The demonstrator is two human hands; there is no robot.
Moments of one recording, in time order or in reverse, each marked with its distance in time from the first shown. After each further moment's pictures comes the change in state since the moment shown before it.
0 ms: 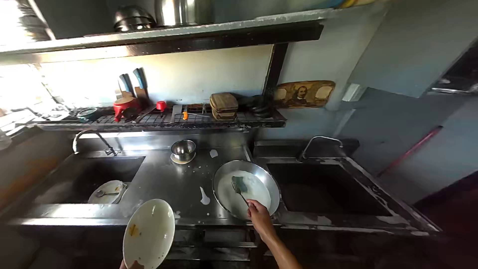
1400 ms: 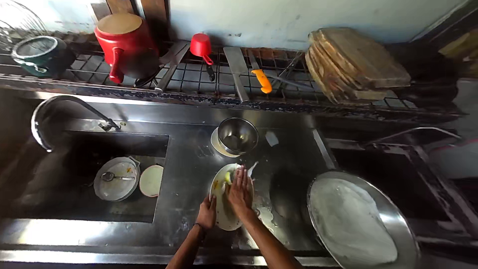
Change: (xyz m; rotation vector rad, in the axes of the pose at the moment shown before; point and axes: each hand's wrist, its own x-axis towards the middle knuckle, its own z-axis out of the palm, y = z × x) left_hand 0.356 -0.069 0.160 0.638 -0.890 -0.342; right_hand 0.181 -0.061 0.426 -0.958 -0.138 -0.160
